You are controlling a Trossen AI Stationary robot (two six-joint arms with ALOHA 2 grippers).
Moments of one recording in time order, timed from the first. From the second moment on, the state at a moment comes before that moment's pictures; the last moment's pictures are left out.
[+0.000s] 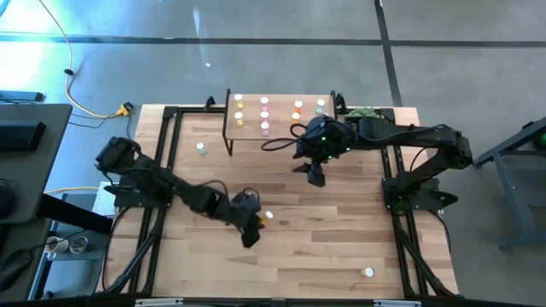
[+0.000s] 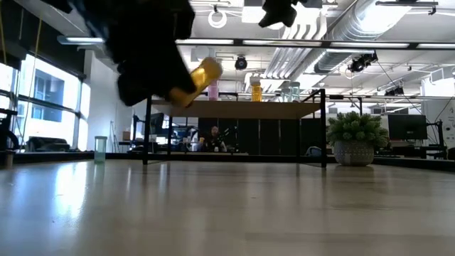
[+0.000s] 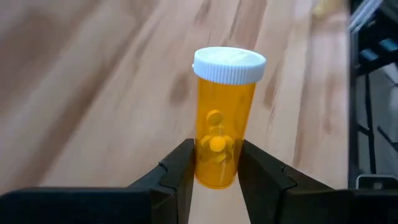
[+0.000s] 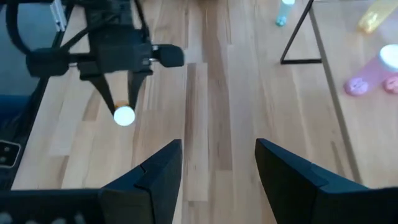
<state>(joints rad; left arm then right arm) -0.27 1.62 0.89 -0.06 -0.20 -0.78 -0.08 1.47 1.49 -0.81 -0.13 -0.03</state>
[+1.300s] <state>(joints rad) 0.14 1.52 0.89 0.30 -0.18 0.05 -0.06 1.50 1.49 -0.71 -0.03 -0.18</state>
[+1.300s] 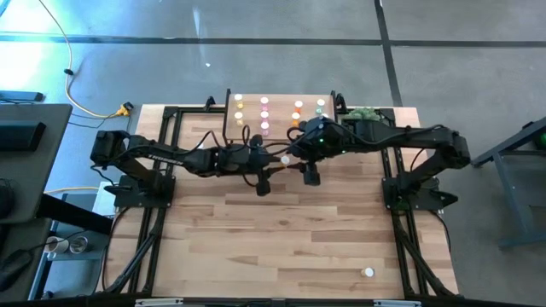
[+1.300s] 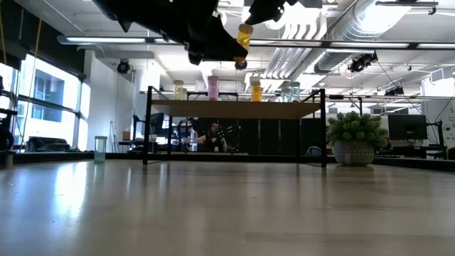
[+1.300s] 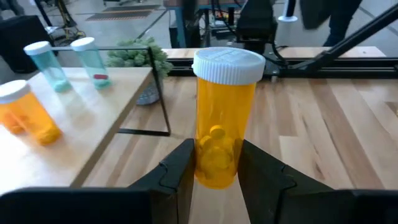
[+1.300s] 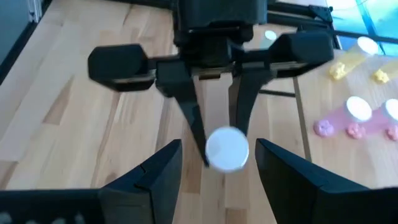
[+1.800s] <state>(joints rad) 0.13 1.52 0.89 0.32 -0.18 0.03 -0.06 1.54 1.49 -0.67 -0.03 -0.16</state>
